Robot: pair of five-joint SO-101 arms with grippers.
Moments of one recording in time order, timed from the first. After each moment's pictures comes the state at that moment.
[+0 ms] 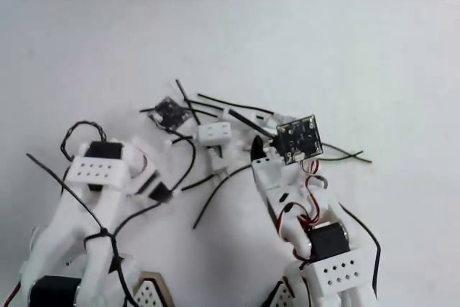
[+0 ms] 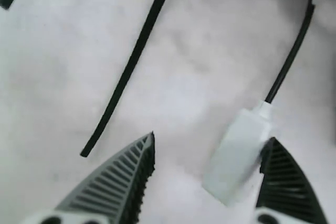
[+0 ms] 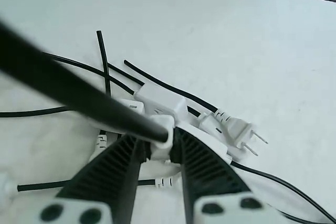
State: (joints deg) left arm -1.2 -27.4 55.4 60.3 -35.3; right arm -20.0 -80.2 78.7 39.2 3.4
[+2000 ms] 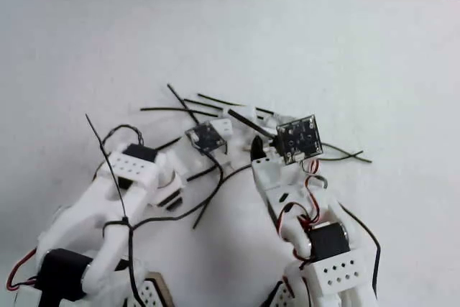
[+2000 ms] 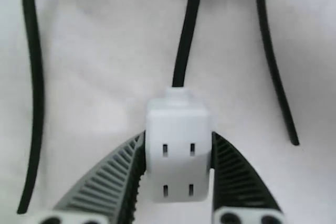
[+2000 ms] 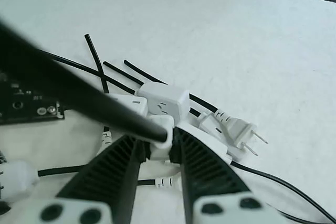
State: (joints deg) left arm 10.9 -18.1 57.4 56.3 -35.5; right arm -20.0 -80.2 78.7 39.2 3.4
